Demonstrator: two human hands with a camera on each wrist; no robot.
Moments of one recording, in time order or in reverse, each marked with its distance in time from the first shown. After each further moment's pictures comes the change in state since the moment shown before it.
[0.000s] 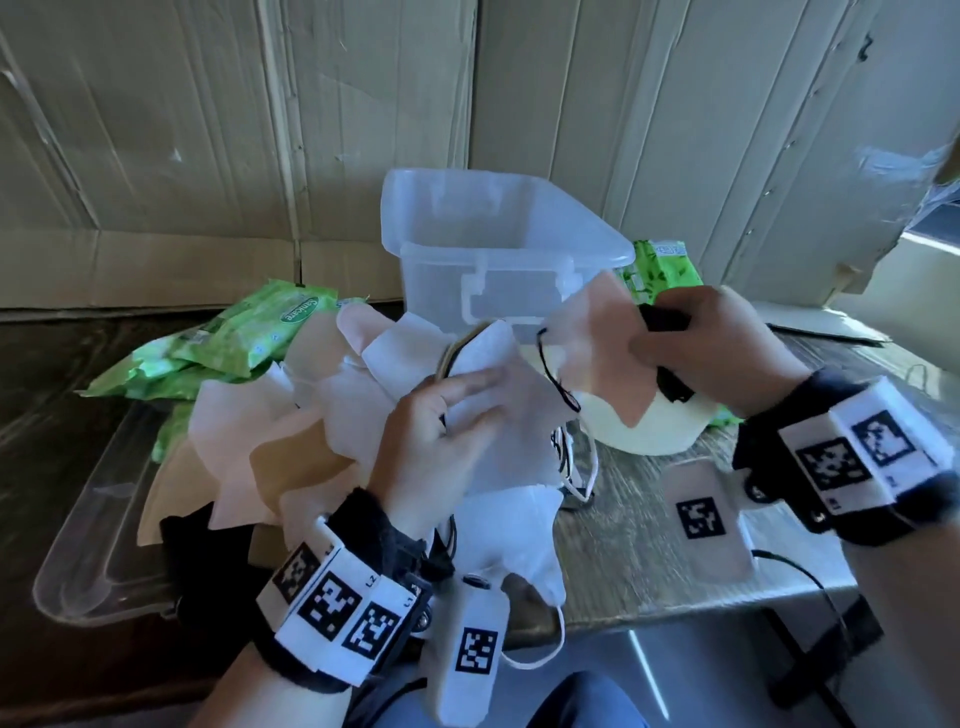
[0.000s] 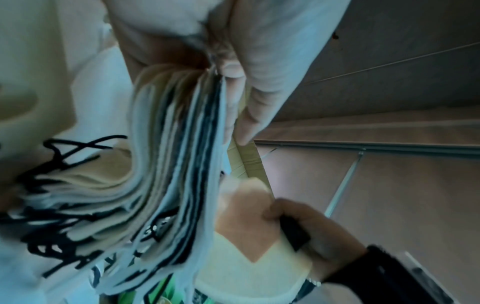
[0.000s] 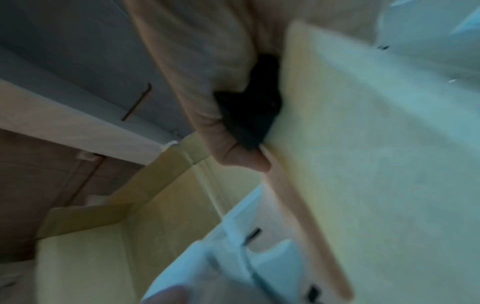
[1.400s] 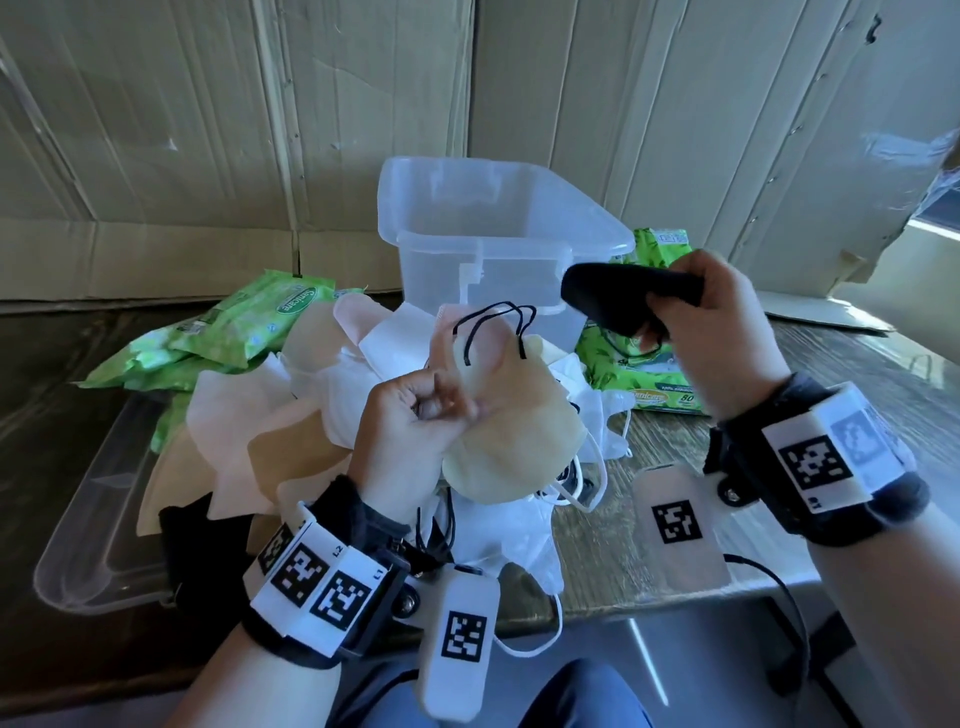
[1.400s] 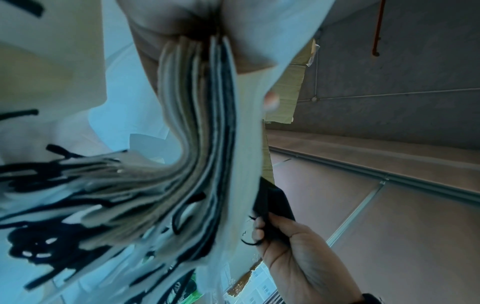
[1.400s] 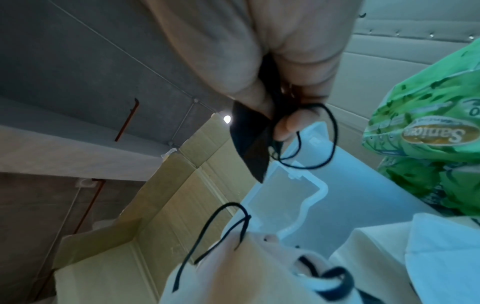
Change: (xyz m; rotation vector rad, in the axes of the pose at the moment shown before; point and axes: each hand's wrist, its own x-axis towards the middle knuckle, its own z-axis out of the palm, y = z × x) left_hand 0.006 -0.017 -0.004 -0.238 0.069 0.015; right_hand 0.001 -0.001 0.016 0.394 0.253 -0.038
